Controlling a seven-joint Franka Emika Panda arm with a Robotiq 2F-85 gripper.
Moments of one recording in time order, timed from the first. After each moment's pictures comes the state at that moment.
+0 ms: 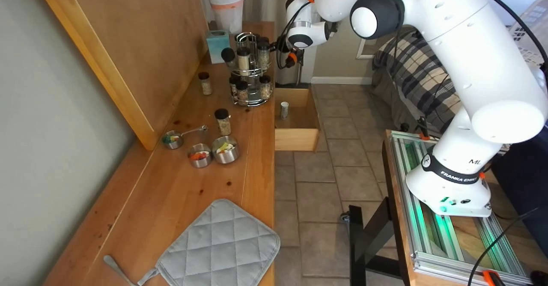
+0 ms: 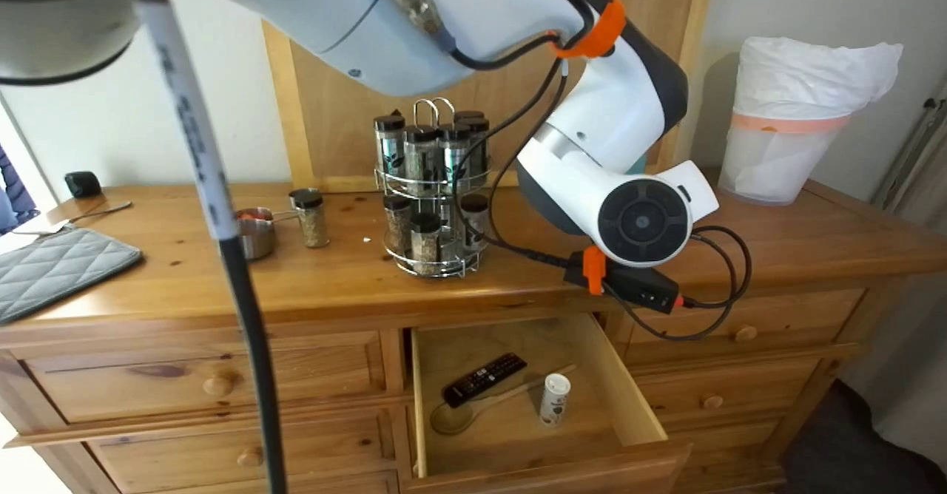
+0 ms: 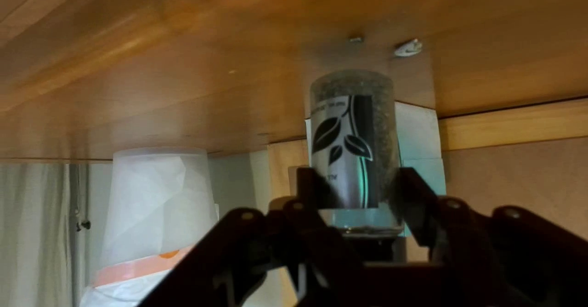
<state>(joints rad) -0.44 0.92 -0.37 -1.35 2.14 2.62 -2.02</state>
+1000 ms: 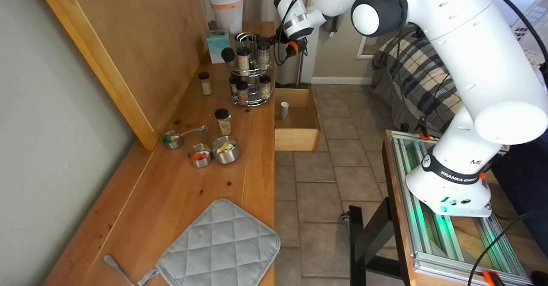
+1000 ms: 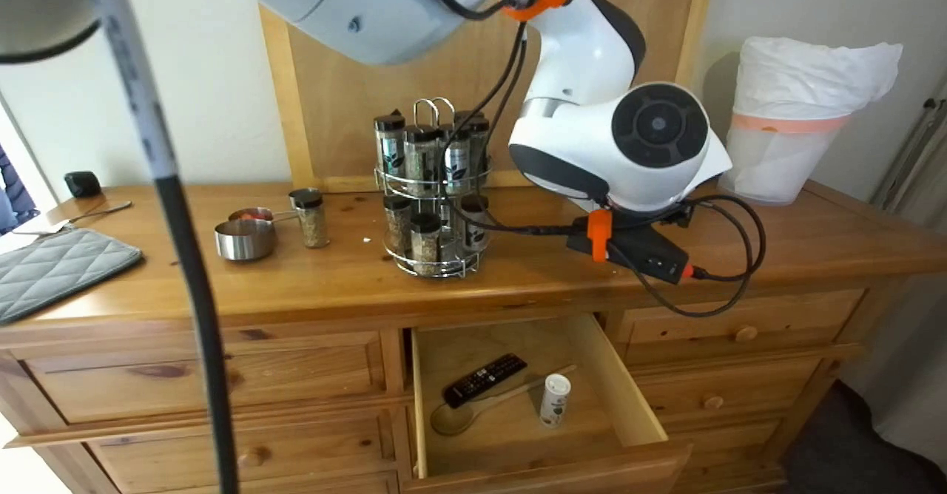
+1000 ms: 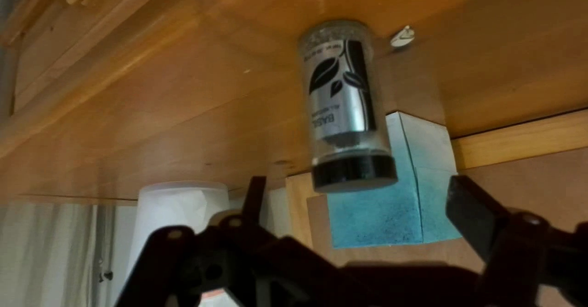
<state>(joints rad) -0.39 0.87 -0.41 -1.35 1.71 2.73 -1.54</state>
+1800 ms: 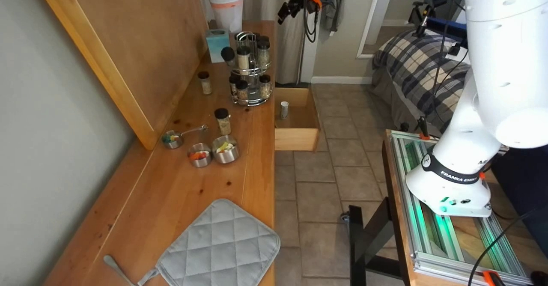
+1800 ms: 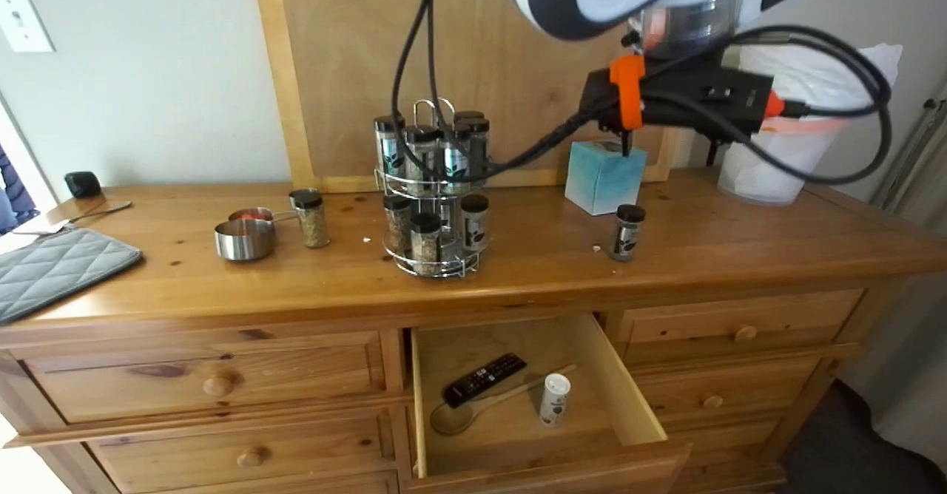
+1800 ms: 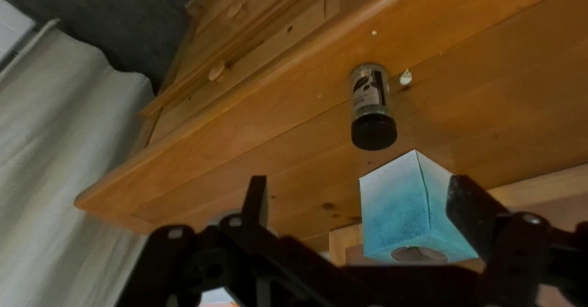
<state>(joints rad) -0.08 0.54 -0.81 -1.65 0.76 2.53 -0.77</state>
